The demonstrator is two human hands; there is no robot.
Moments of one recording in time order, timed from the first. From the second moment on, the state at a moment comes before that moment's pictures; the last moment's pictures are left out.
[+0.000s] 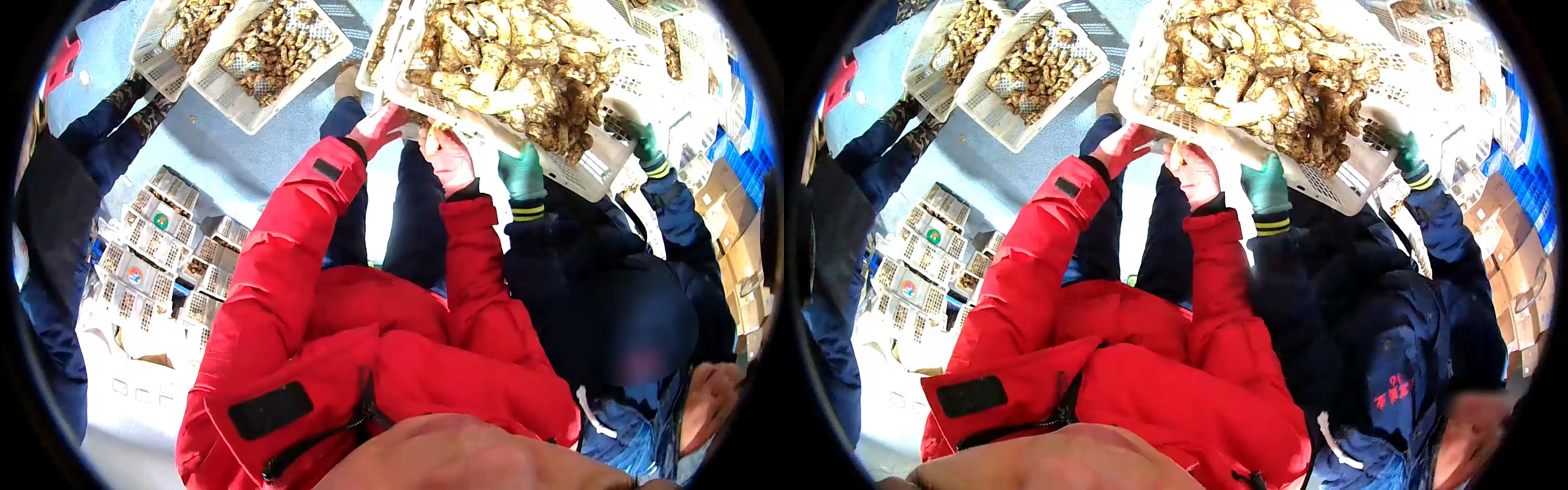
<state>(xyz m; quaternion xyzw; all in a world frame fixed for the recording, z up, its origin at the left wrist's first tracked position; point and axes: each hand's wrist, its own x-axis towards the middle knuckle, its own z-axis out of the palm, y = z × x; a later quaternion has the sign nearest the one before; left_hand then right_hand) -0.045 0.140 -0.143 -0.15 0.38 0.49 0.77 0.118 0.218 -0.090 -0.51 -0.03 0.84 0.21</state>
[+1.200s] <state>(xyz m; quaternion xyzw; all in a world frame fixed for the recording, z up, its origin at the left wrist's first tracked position) -0.115 0.010 -0.013 -0.19 0.36 0.69 0.60 -0.020 0.088 0.012 -0.54 -0.59 0.59 -0.07</state>
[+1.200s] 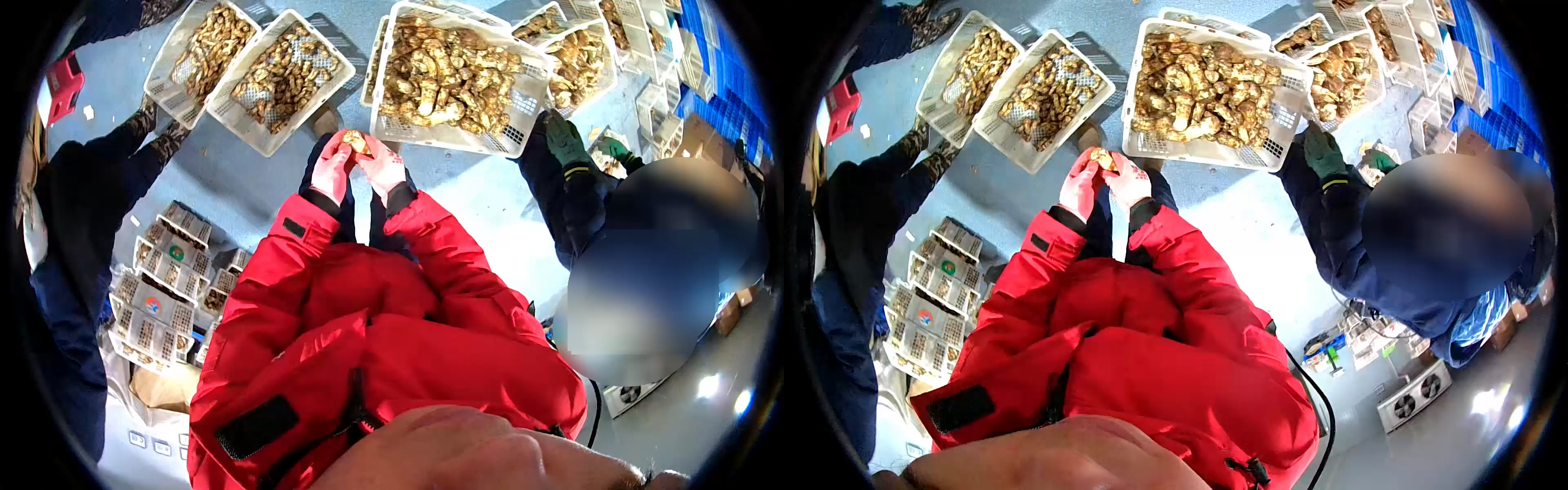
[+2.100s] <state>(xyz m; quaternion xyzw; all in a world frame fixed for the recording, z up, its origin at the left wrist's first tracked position) -0.053 0.070 -0.012 -0.20 0.41 0.46 0.76 0.177 0.208 -0.041 -0.65 -0.17 0.71 0.21</state>
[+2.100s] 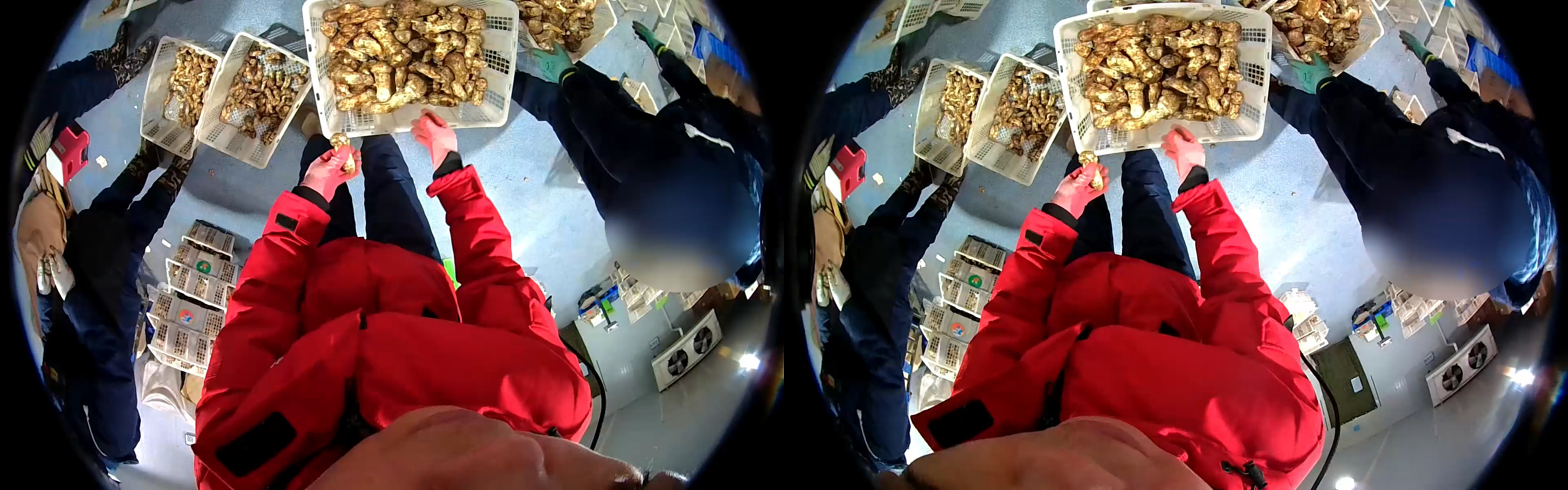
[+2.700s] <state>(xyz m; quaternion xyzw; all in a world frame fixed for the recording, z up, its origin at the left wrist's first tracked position) -0.008 0.070 -0.001 -0.15 0.44 0.37 0.81 0.140 0.295 -0.129 -0.67 -0.62 0.36 -0.18</state>
